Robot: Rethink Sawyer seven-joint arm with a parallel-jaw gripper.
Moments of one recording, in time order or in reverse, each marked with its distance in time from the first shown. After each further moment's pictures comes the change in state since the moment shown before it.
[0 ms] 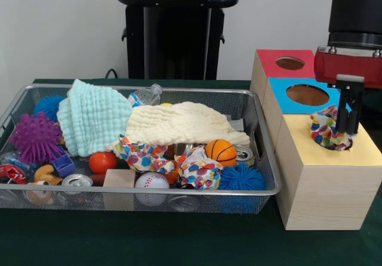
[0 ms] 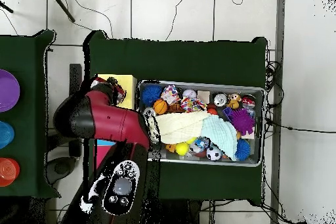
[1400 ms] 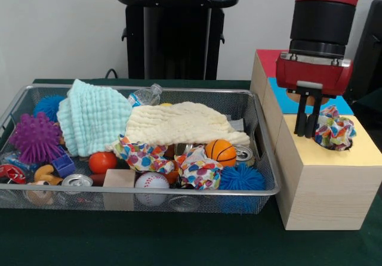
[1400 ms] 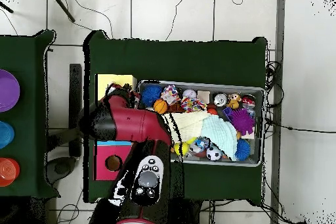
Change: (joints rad) arm -0.128 -0.031 0.081 0.042 -0.222 -0.004 0.000
